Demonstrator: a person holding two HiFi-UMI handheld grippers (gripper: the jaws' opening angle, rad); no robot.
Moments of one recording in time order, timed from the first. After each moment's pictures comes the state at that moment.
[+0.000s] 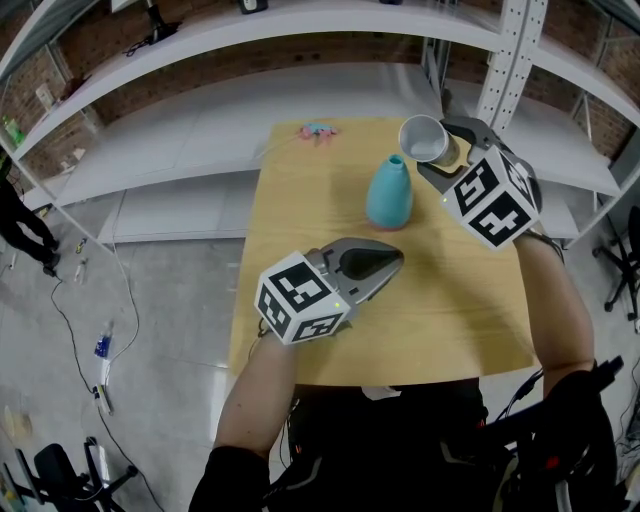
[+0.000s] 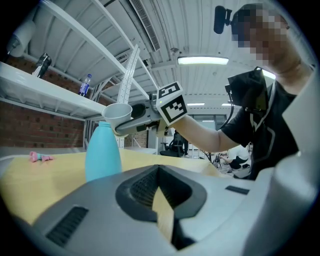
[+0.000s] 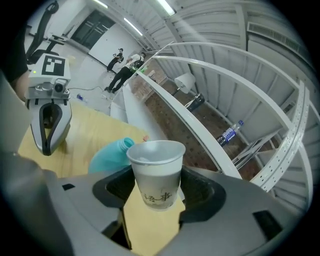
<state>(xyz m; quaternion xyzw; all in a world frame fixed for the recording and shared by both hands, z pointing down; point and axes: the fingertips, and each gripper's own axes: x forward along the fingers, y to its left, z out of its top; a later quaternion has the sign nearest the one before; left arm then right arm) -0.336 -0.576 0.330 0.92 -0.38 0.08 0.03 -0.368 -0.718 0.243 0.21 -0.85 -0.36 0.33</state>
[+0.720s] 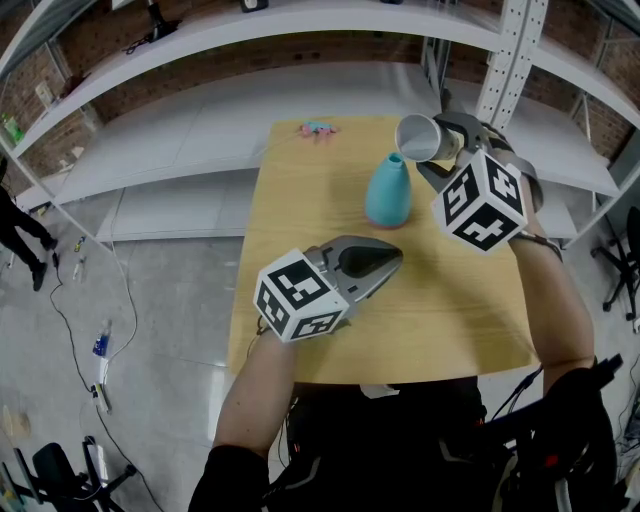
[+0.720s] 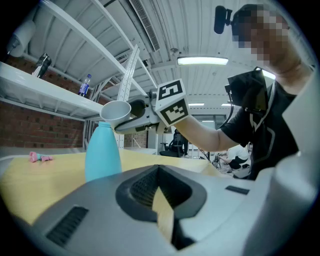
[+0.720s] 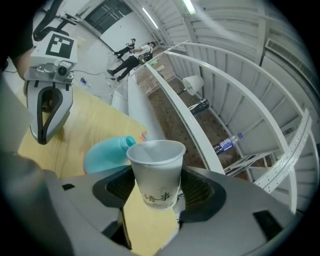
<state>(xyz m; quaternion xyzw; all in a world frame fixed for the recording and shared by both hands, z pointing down) -0.337 -0.575 0.330 0.92 -0.38 0.07 0.03 -0.372 -0.716 0.239 0.22 -0.80 -0.43 0.36</state>
